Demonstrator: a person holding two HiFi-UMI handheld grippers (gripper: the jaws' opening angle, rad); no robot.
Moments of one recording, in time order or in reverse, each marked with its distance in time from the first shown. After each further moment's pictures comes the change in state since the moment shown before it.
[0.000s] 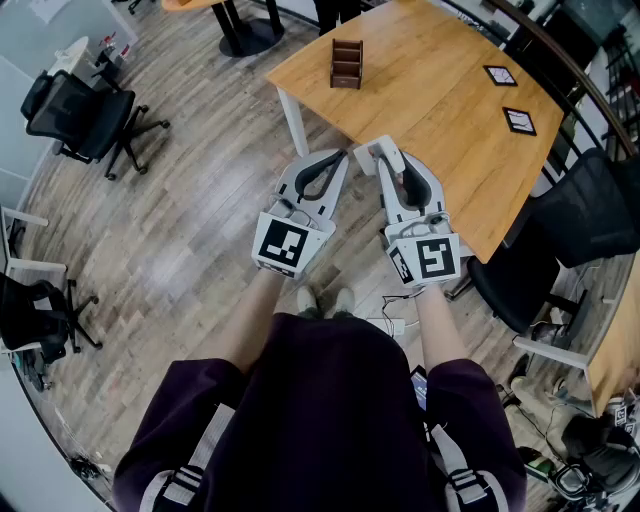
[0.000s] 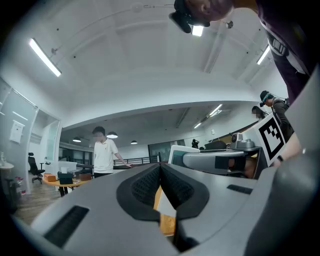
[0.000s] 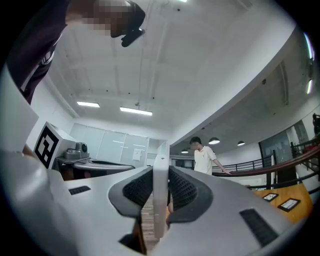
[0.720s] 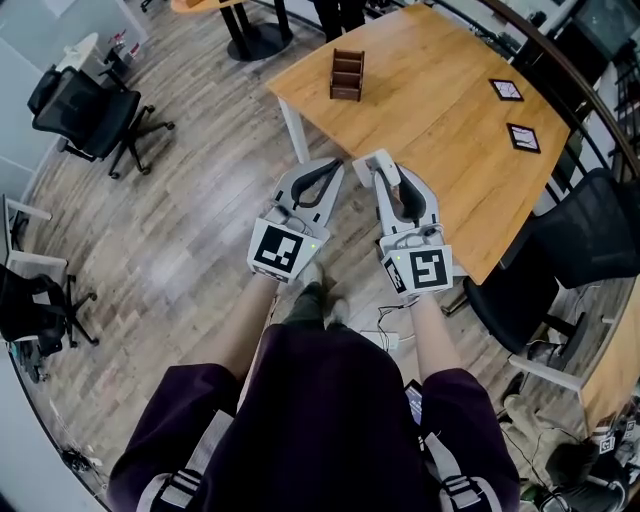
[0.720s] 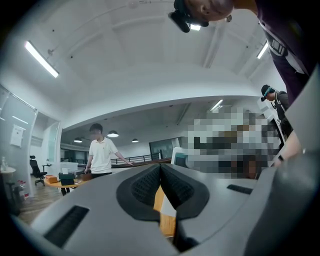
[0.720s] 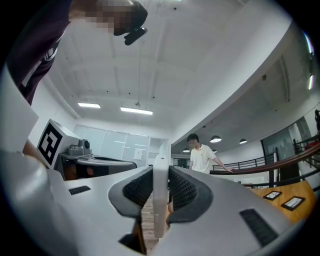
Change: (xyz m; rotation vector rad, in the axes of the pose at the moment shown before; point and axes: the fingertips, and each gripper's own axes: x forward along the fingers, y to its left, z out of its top) left arm 0.033 0.002 -0.024 0.036 0.086 0.003; right arm 0.009 -0.033 -0.025 0.010 0.004 0.021
